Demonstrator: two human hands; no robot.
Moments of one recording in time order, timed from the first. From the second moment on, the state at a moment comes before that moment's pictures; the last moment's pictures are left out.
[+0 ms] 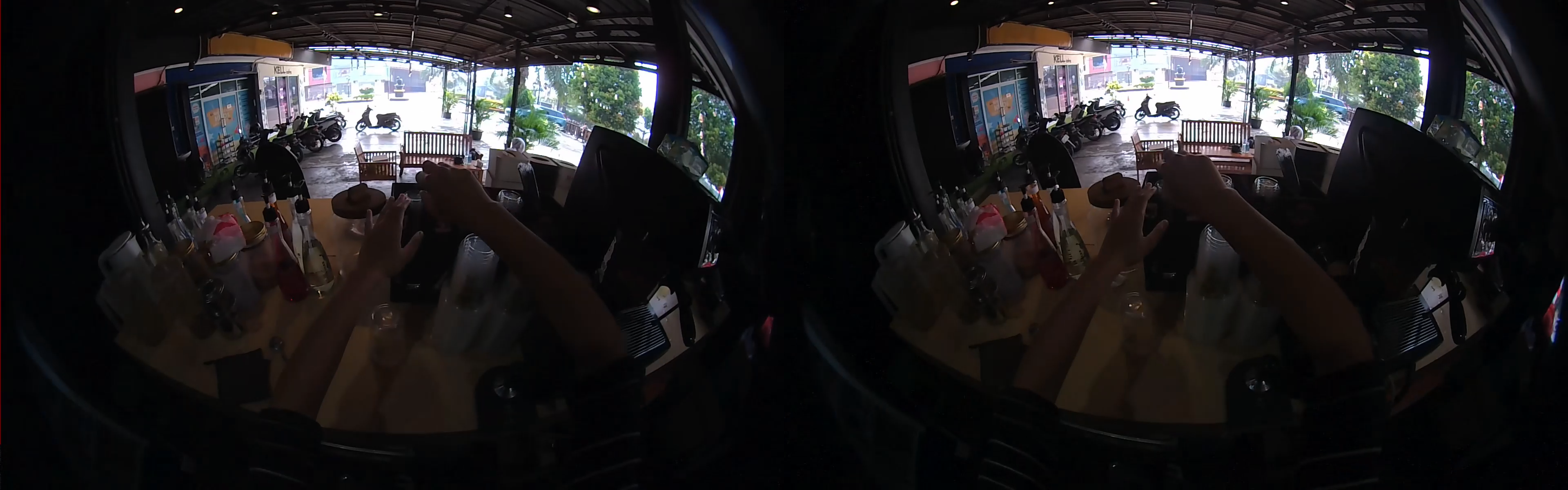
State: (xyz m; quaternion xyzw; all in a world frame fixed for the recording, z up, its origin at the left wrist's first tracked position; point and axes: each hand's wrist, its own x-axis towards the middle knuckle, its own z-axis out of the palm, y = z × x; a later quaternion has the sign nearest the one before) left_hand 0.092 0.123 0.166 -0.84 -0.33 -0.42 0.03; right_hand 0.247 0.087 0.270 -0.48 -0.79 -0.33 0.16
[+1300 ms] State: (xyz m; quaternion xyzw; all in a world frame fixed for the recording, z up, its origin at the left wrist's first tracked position) left_hand -0.019 -0.037 0.043 -0.61 -0.30 -0.51 -0.52; right_hand 0.180 -0.056 -0.006 -0.29 -0.45 0.52 0.66
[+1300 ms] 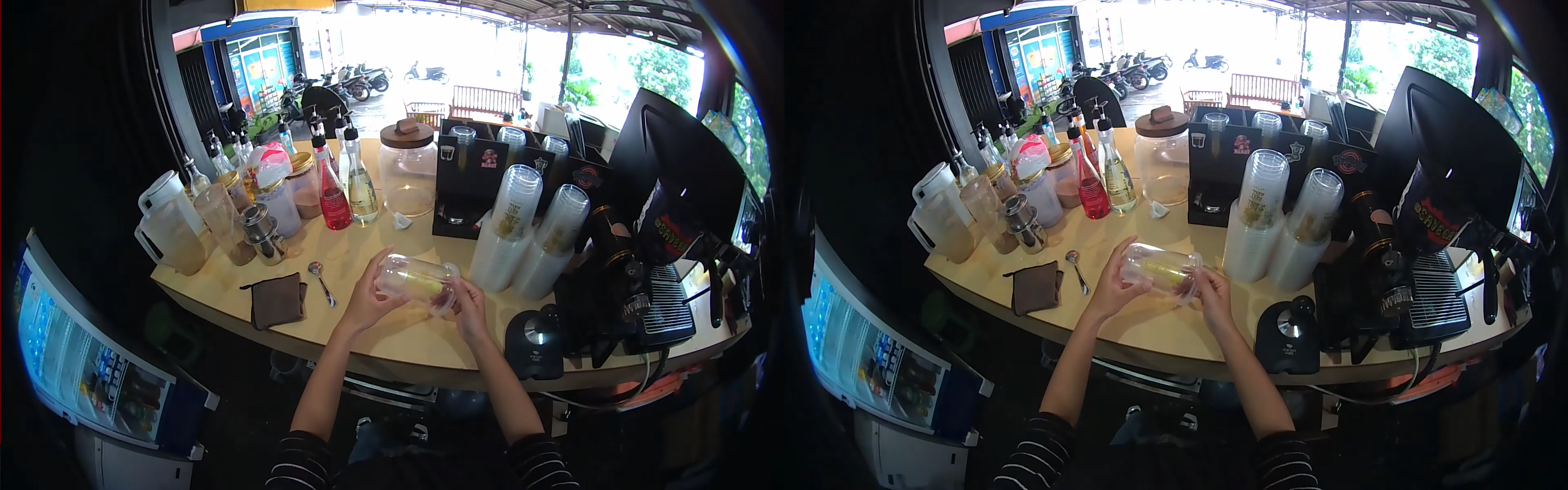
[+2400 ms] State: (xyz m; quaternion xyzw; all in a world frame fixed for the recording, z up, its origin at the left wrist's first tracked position) left_hand 0.028 -0.048 0.060 -0.46 -0.12 -0.66 -0.58; right_hand 0.167 -0.107 0.072 -0.24 -0.56 0.49 0.62
